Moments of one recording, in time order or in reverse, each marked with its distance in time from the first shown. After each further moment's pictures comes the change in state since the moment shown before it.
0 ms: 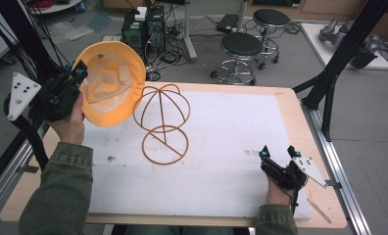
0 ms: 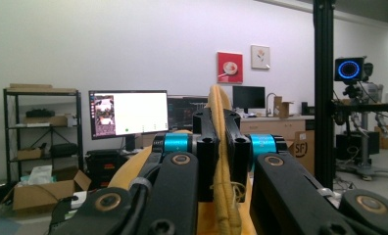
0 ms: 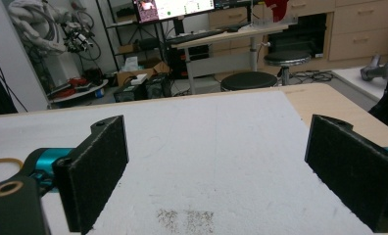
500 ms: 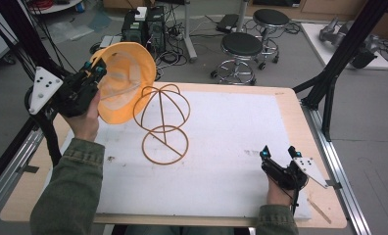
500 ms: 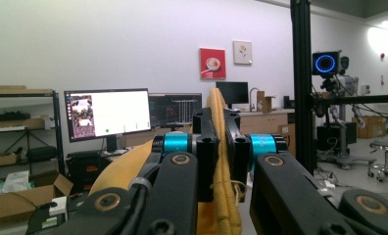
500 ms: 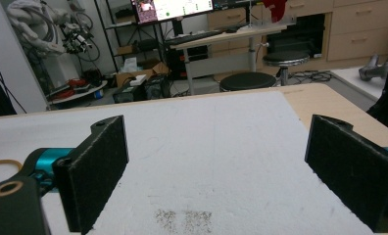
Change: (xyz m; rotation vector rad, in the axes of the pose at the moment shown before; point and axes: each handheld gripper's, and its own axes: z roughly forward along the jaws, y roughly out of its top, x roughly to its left) left arm -0.026 -0.001 0.022 0.017 -0.068 0.008; right arm -0.001 0.000 -0.001 -0.003 -0.005 0.002
